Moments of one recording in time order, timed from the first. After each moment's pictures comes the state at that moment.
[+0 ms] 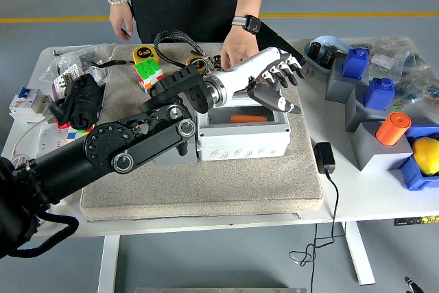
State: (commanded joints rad) left arm -0.95 0.02 -0.59 -1.15 1.24 0.09 0.18; right arm 0.18 -0.20 0.29 0.29 0.43 -0.25 0.05
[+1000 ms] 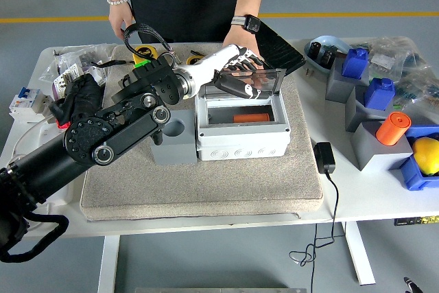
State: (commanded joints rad) left arm -0.89 0.07 -0.69 -1.11 1.33 -0.05 0.35; right arm 0.18 -0.20 0.30 0.30 0.42 -0.25 0.05
